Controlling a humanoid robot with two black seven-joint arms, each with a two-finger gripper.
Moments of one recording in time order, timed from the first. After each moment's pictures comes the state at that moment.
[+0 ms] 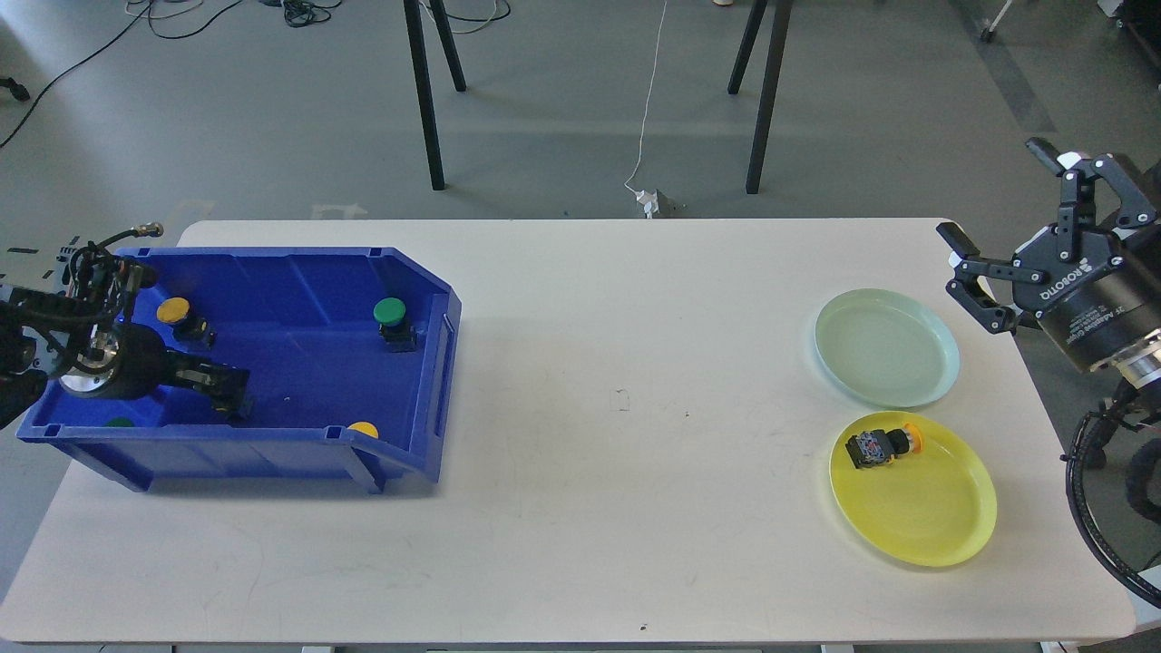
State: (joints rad) left arm -0.89 0.70 -0.12 -0.63 1.77 -0.49 -0.49; right arm 0.18 -0.83 1.06 1.46 -0.17 0.32 0.34
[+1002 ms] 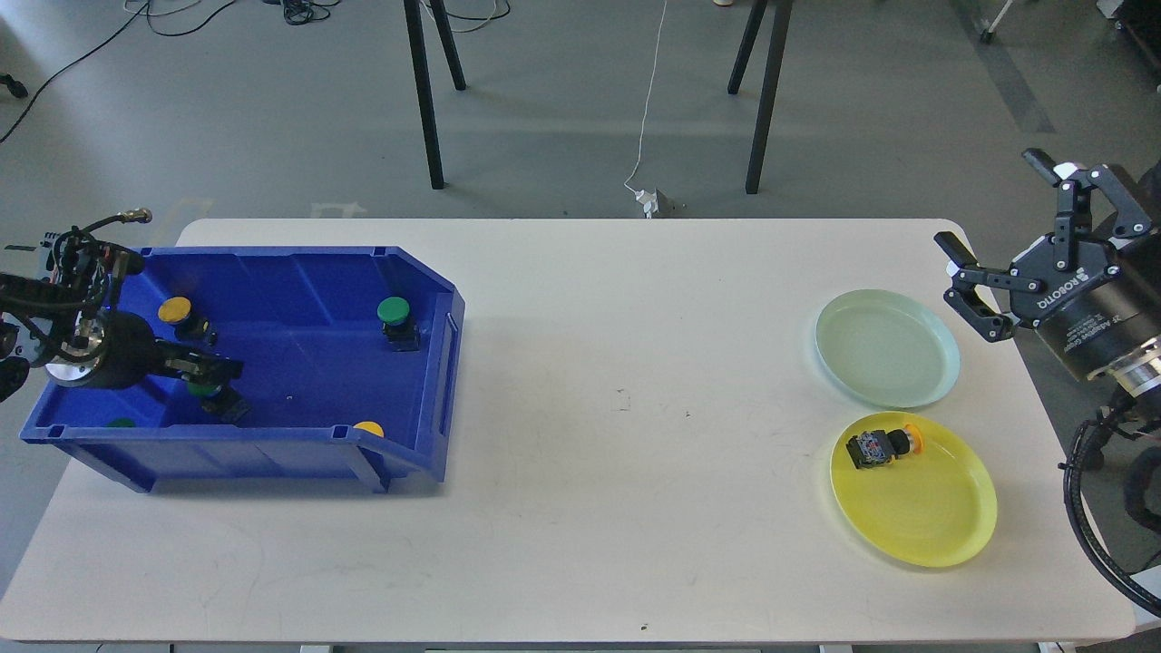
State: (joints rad) left arm -0.92 0.75 -0.12 -0.68 1.77 -0.49 -0.49; right arm 0.16 -0.82 1.06 1.46 -0.17 0.32 0.34
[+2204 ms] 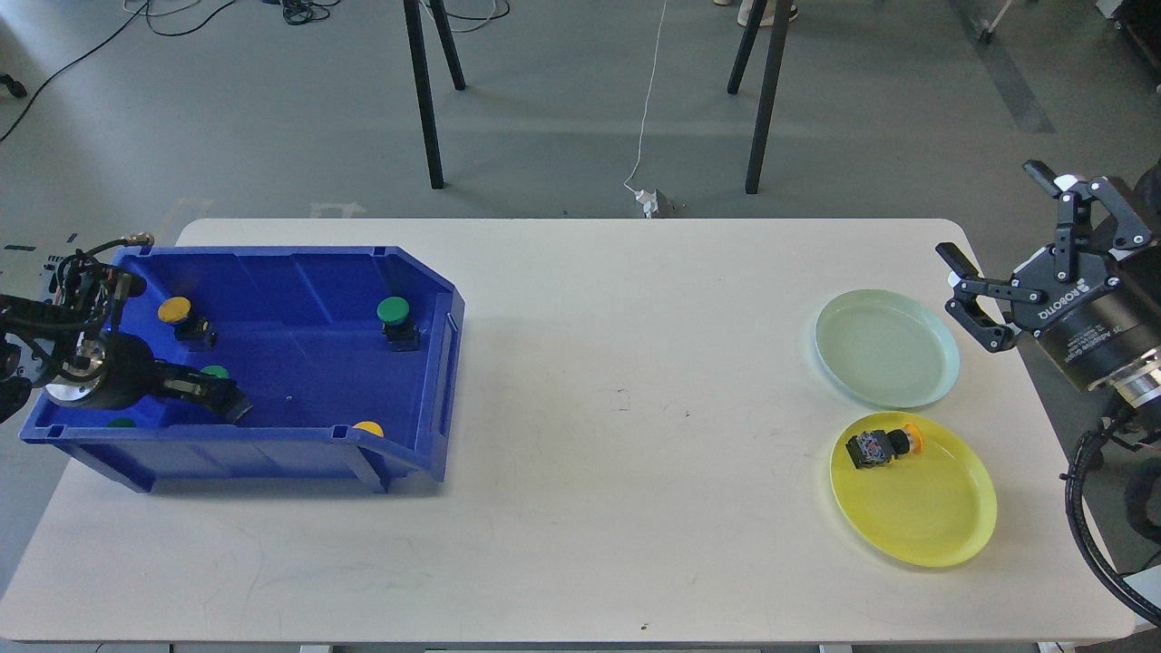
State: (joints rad) left arm -0.89 0.74 -0.13 -0.66 1.77 -0.48 -0.49; right arm 0.13 -0.82 1.06 1.46 -0.17 0.33 0.34
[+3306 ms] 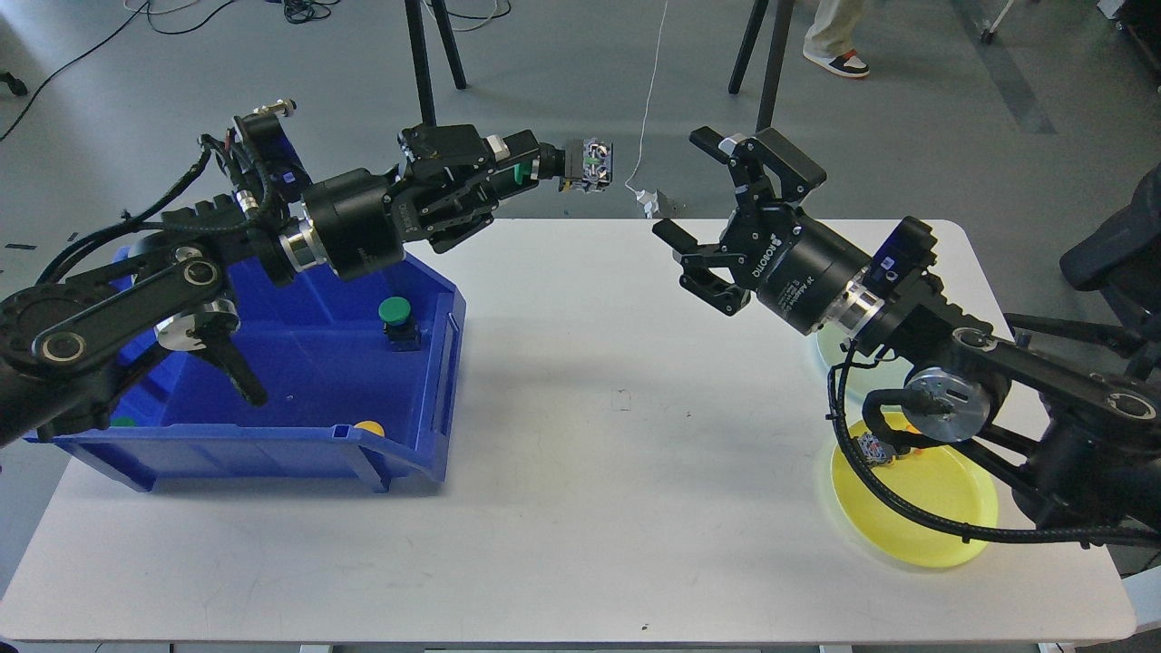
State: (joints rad) left arm -0.91 0.57 -0.41 -1.16 0.69 -0.49 -0.49; right arm 0.78 -0.48 0.46 1.40 -0.22 0.13 0.35
